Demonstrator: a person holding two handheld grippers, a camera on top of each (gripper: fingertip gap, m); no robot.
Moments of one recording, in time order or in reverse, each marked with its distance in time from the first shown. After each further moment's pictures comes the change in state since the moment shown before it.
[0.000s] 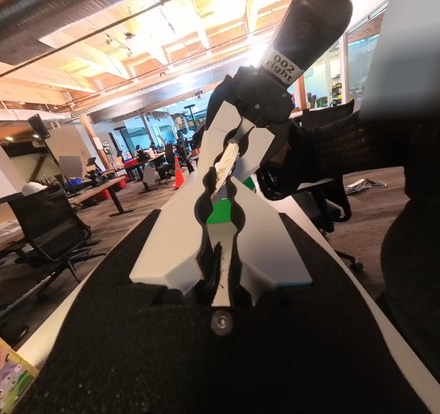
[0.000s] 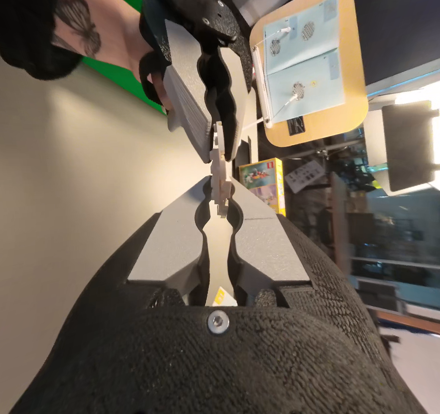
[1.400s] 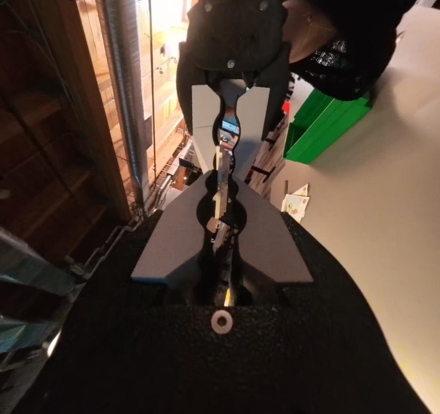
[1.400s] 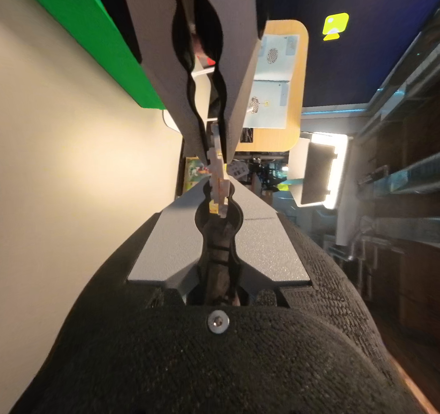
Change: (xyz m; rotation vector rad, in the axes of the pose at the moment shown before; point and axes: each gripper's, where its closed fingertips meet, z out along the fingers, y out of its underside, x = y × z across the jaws) left arm 0.026 -0.013 -0.012 -0.281 -0.228 0.993; right arm -0.001 -0.017 -0.005 -0.082 0.259 -0.354
